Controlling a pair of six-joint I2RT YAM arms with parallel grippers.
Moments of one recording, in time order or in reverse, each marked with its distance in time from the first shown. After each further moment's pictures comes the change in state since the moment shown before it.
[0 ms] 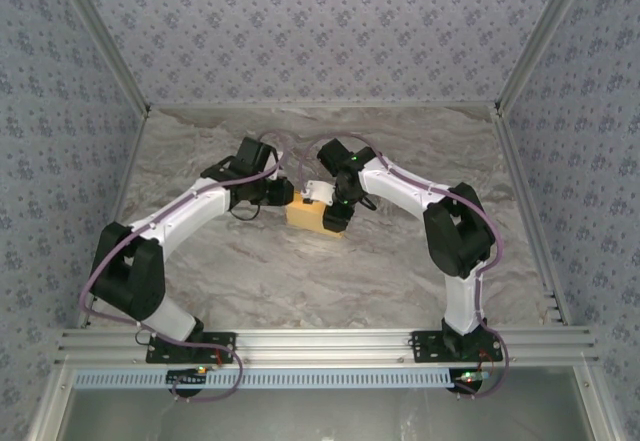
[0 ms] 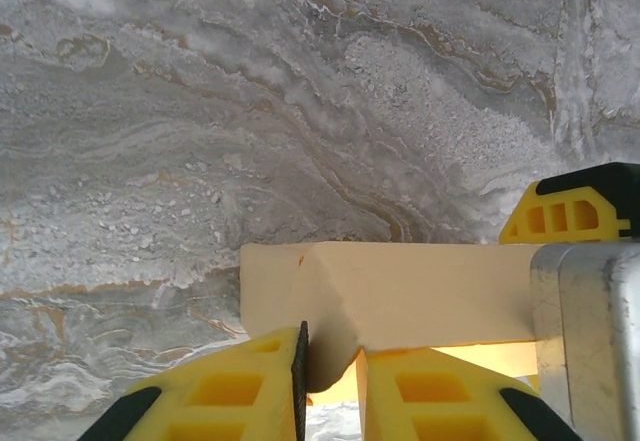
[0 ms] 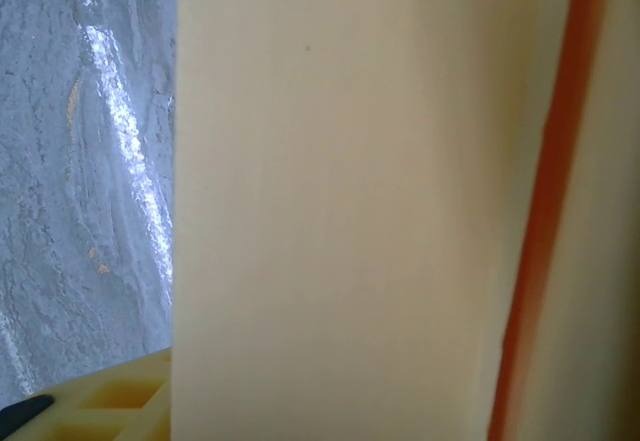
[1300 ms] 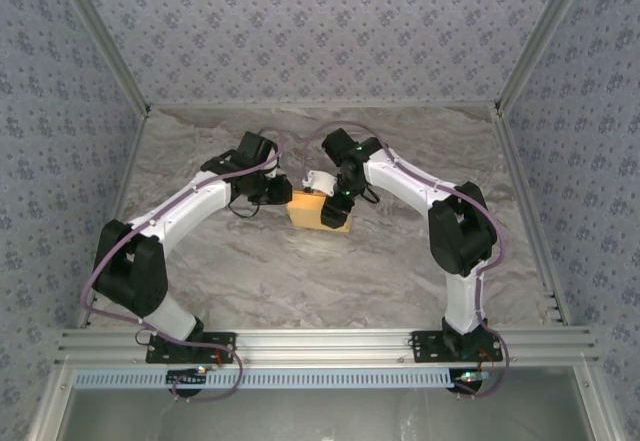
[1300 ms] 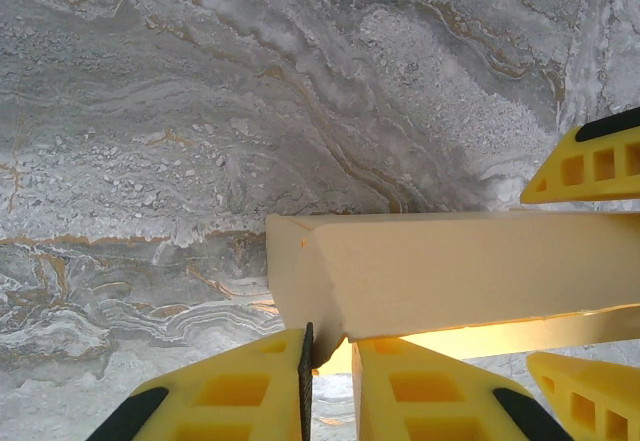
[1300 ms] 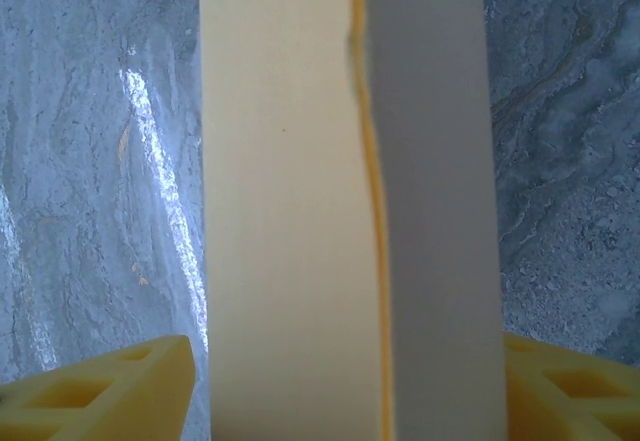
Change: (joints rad) left arm 0.001 0.021 0.079 -0.128 -0.002 -0.042; right arm -0.035 0.002 0.075 -0.054 -0.098 0.005
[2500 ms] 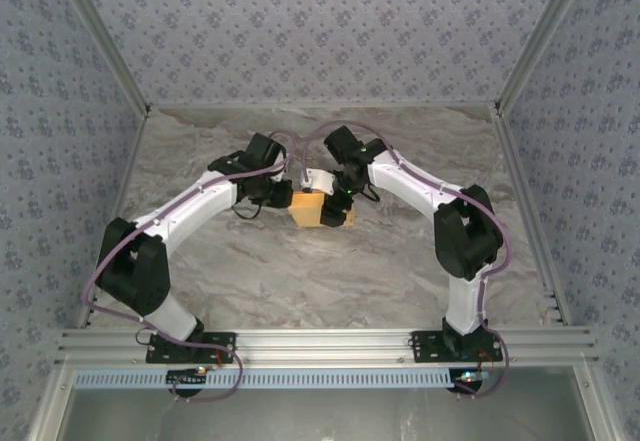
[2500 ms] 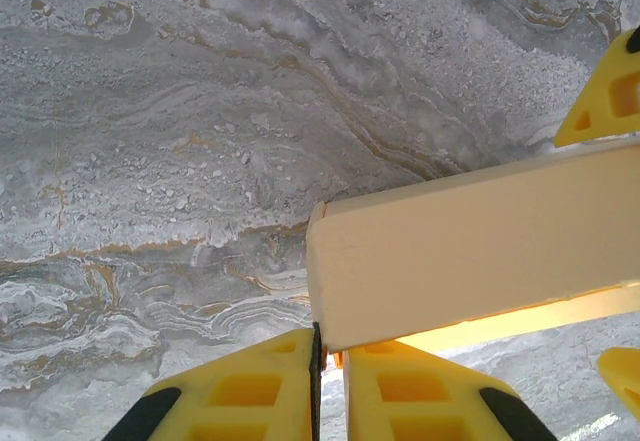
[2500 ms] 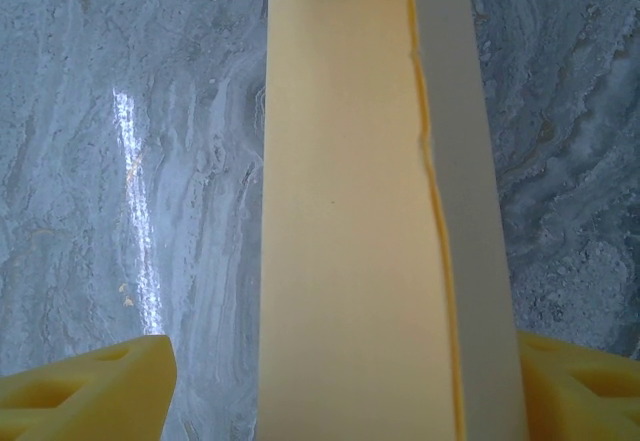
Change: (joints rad) left arm -0.047 0.019 0.031 -0.052 -0.102 0.126; right arm -0.006 -0.041 -0.039 0.093 -0.058 -0.128
